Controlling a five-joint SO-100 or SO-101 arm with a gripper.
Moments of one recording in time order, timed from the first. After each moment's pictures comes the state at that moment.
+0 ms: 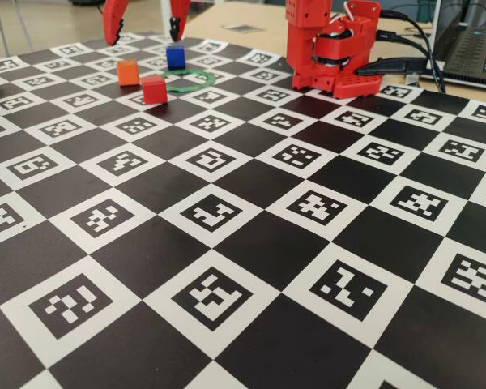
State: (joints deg) arm 42.3 93.3 102.2 78.8 -37.4
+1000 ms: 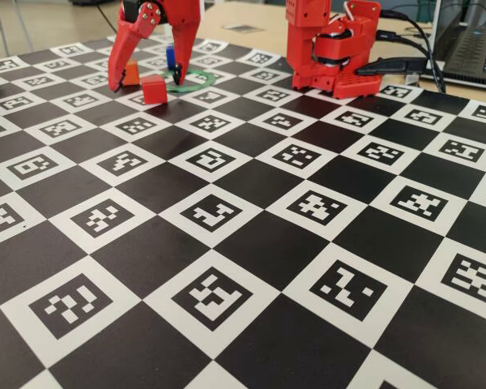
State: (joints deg) arm 42.4 87.3 114.1 59.9 -33.8
